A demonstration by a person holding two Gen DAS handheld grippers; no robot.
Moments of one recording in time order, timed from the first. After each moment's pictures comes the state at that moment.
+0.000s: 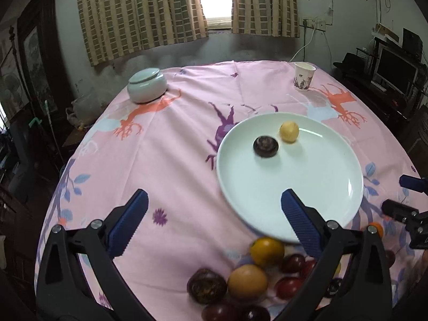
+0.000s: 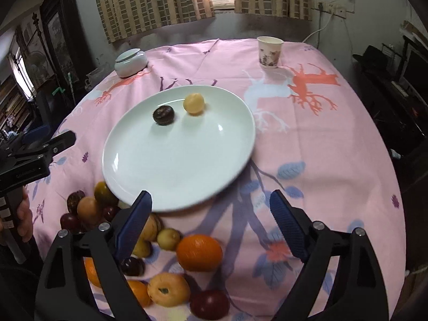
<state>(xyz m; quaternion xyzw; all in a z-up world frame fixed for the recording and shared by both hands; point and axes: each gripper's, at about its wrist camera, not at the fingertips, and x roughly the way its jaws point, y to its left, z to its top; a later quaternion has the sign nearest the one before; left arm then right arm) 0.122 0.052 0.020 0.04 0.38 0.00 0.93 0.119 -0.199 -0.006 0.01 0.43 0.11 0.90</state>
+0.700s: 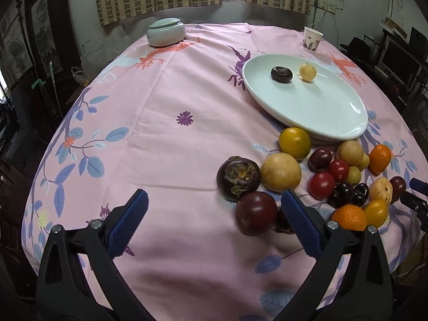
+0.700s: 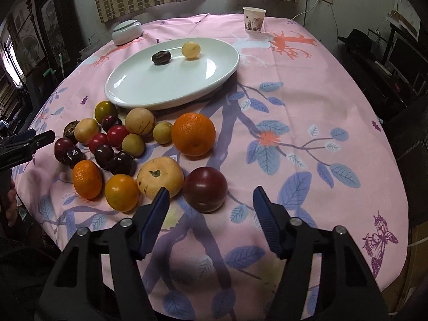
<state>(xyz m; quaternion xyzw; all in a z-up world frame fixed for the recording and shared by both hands) 0.037 0.096 -0.031 0.02 0.44 0.00 0.90 0.026 -0.203 -0.054 -0.01 0.47 0.08 0.88</state>
